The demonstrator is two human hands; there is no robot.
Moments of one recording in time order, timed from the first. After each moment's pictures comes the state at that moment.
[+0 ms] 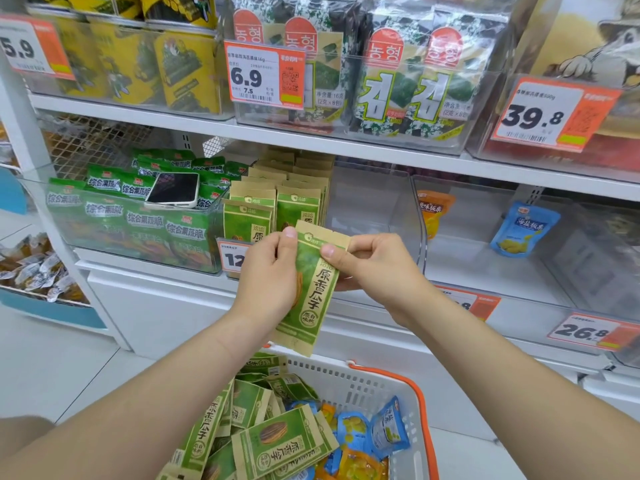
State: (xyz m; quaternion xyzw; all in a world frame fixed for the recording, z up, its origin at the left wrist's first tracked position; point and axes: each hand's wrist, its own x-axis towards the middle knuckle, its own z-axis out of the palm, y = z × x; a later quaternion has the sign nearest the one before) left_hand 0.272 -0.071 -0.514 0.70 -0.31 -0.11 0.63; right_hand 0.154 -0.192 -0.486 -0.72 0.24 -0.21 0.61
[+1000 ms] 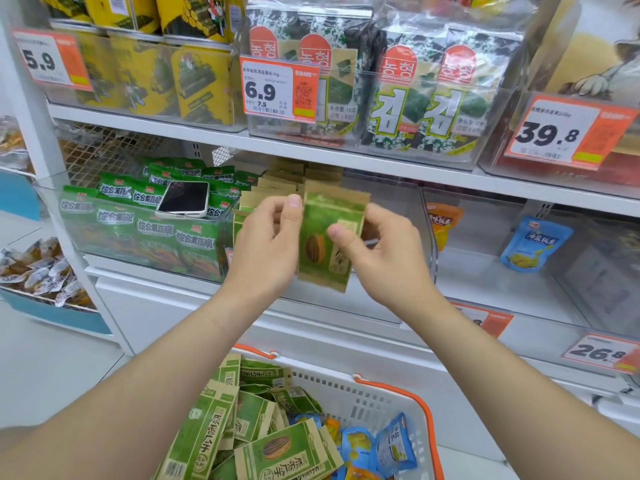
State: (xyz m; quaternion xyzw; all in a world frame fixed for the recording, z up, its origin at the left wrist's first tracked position) left_hand 0.296 -0.073 -0.472 0.70 -0.35 -0.02 0.62; right_hand 0.170 -0.196 -0.468 -0.83 0.17 -0.39 0.35
